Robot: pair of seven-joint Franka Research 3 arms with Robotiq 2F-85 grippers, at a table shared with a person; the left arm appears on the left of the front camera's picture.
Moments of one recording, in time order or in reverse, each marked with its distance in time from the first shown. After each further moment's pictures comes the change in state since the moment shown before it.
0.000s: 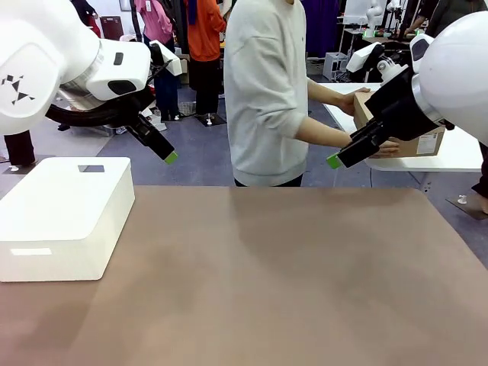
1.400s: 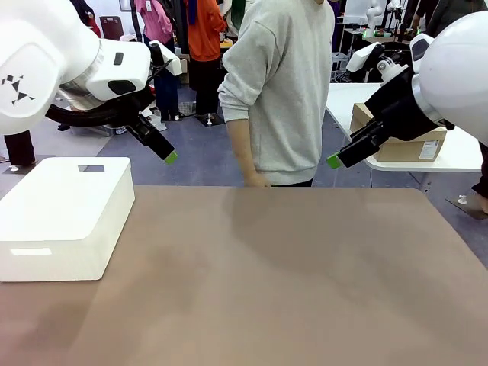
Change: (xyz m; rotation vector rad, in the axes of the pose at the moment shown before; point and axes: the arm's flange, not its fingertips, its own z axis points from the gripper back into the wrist) left arm 0.000 0.000 0.000 0.000 0.000 0.000; right arm 0.000 0.000 0.000 0.000 0.000 0.000
